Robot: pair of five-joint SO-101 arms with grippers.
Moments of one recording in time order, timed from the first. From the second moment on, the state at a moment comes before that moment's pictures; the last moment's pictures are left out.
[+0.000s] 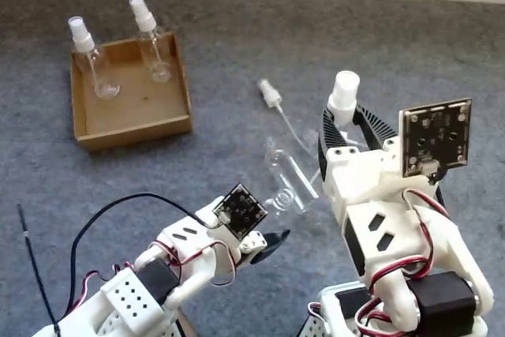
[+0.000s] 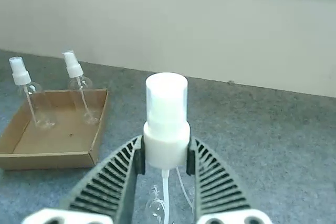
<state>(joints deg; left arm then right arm) 40.7 -77.1 91.9 25.6 1.8 -14.9 -64.0 18.3 70.9 1.4</state>
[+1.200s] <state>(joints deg) 41.6 -77.0 95.5 13.4 1.8 -14.7 -64.5 28.2 65.4 -3.0</state>
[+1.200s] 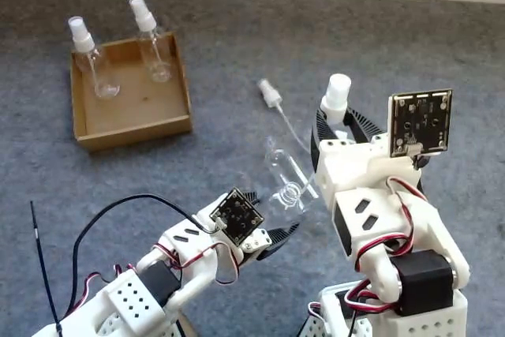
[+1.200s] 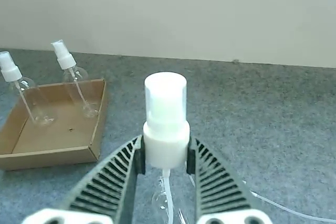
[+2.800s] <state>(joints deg) 41.4 -77.0 95.5 13.4 1.8 -18.0 -63.8 28.3 61.7 -3.0</state>
